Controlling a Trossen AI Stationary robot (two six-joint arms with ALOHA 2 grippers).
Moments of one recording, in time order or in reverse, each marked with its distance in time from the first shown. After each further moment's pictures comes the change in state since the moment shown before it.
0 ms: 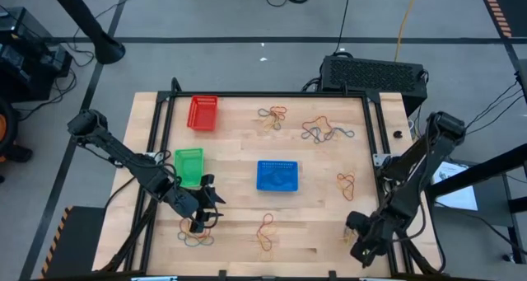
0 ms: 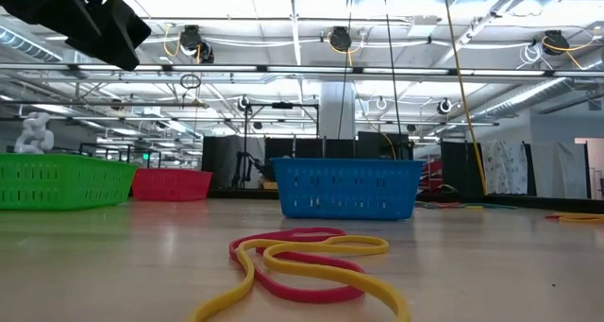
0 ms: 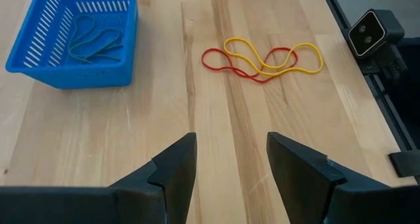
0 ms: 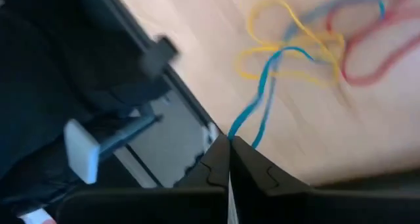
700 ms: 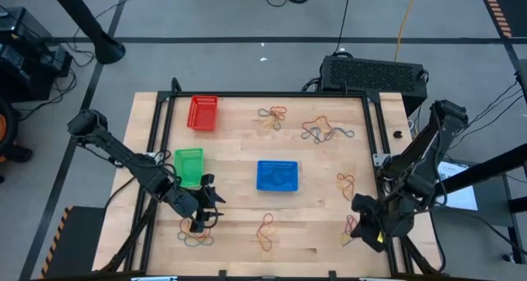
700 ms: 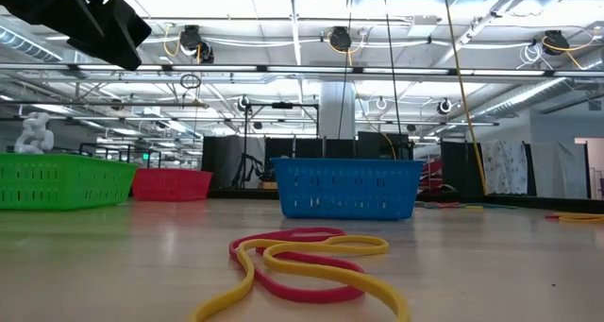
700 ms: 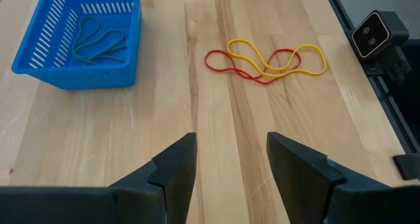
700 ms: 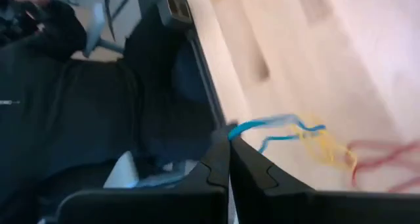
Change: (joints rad) left arm 0.000 0.000 0.000 0.000 -0.012 0.004; right arm -0.001 -0.255 0.002 0.007 0.356 -0.291
